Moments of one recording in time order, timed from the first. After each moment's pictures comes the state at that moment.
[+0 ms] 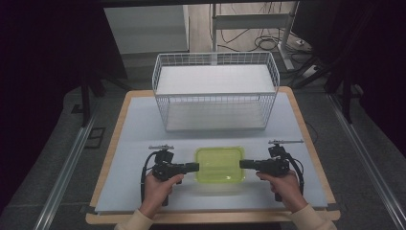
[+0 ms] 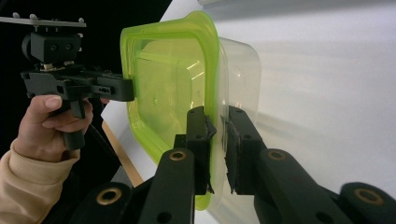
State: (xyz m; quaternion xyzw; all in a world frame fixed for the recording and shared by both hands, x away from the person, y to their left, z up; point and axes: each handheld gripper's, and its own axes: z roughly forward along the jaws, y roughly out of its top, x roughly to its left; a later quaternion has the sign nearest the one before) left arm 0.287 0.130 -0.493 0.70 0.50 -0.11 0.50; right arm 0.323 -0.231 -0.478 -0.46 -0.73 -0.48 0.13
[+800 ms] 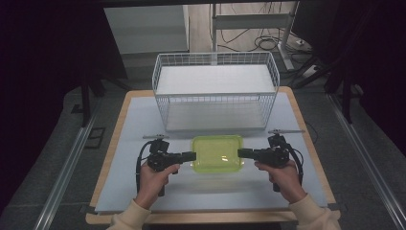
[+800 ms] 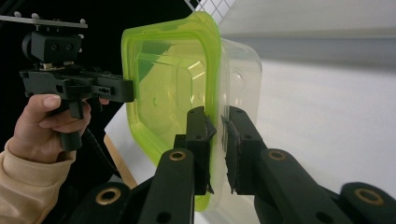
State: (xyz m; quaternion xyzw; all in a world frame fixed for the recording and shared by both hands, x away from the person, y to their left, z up) left arm 0.299 0.139 -0.456 0.70 0.49 -0.09 0.52; right arm 0.334 -0.221 -0.442 -0.44 -0.74 -0.51 0.09
